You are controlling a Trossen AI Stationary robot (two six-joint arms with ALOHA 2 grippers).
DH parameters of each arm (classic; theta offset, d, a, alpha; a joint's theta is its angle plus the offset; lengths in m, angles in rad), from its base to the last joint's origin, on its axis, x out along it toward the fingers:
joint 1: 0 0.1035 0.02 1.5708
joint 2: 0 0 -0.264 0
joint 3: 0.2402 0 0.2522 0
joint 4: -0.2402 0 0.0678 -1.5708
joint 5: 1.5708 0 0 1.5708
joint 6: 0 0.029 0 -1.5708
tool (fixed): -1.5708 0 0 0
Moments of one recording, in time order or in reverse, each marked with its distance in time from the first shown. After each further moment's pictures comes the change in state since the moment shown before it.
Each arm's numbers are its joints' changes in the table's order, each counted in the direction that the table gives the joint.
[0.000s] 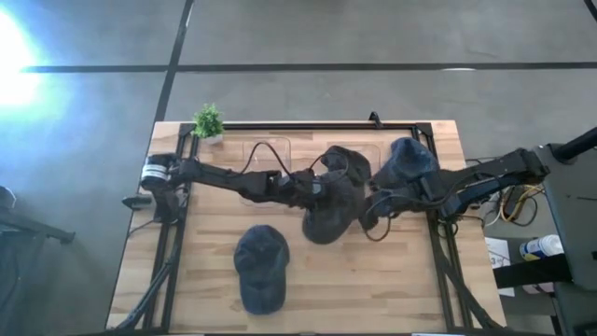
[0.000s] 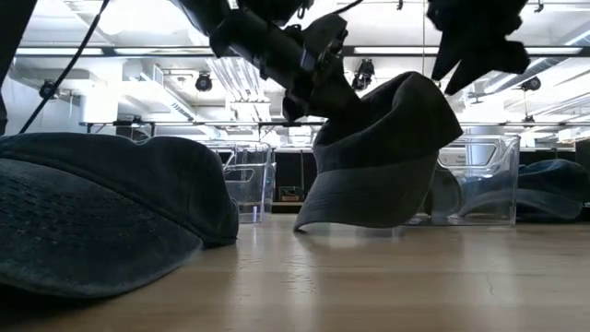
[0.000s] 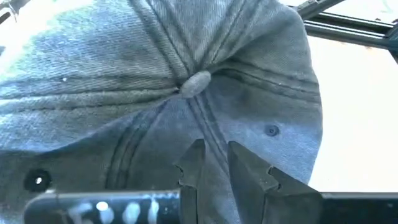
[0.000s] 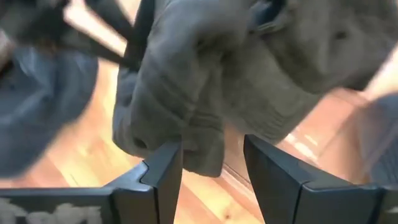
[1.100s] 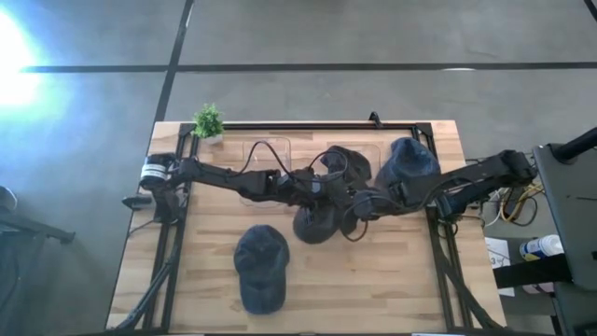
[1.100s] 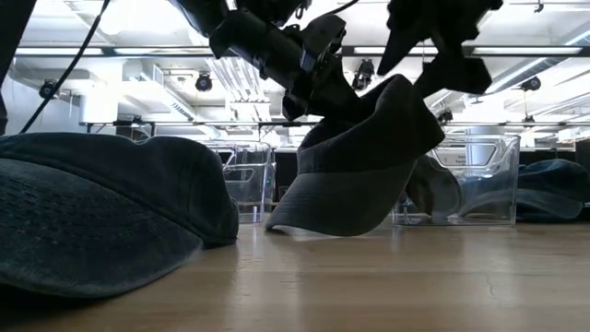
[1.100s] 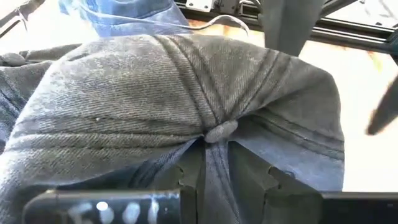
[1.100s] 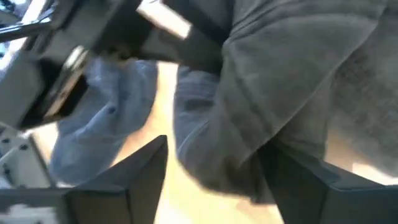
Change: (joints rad) left arm 0.001 0.004 -0.010 0.021 0.000 0.007; right arm -0.030 -0.162 -0.007 0.334 0.138 0.045
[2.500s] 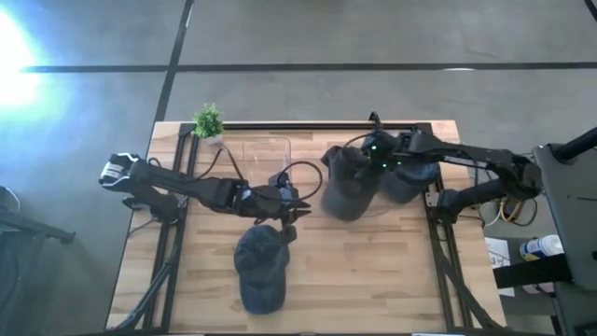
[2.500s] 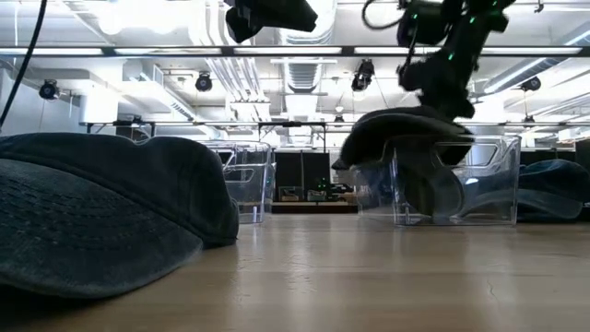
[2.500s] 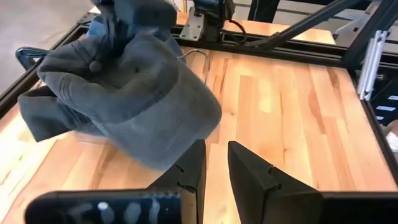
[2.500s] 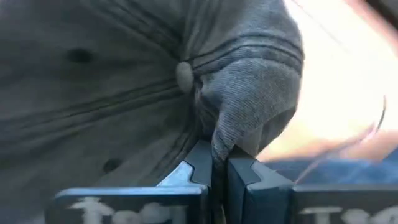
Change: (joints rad) left arm -0.208 0.310 -0.010 -0.282 0.257 -0.085; right arm -0.612 0.086 -0.052 -0.259 0.163 -0.790
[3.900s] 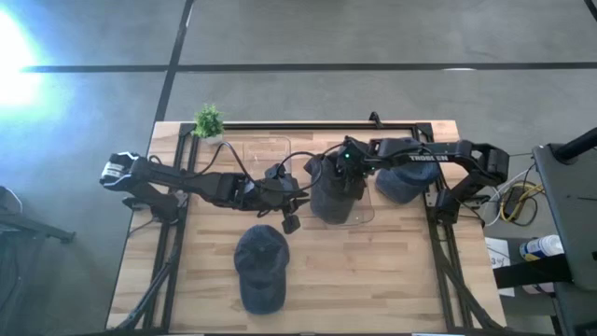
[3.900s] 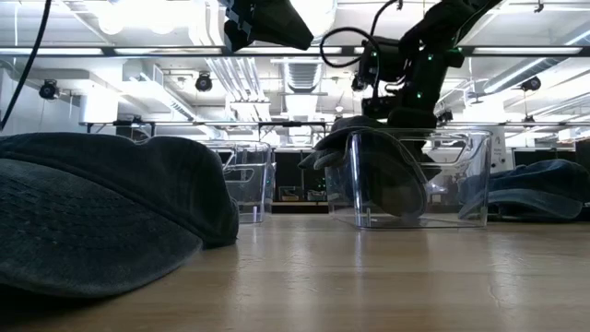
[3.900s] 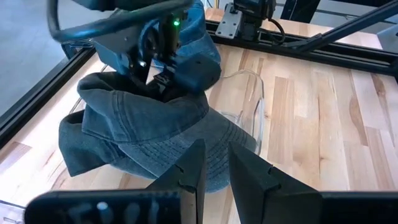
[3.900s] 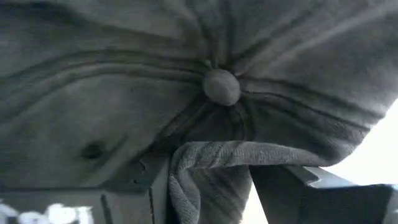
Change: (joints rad) left arm 0.050 -0.001 0.000 -0.032 0.063 -0.026; right arm 0.039 -0.305 0.045 0.181 0.007 -0.394
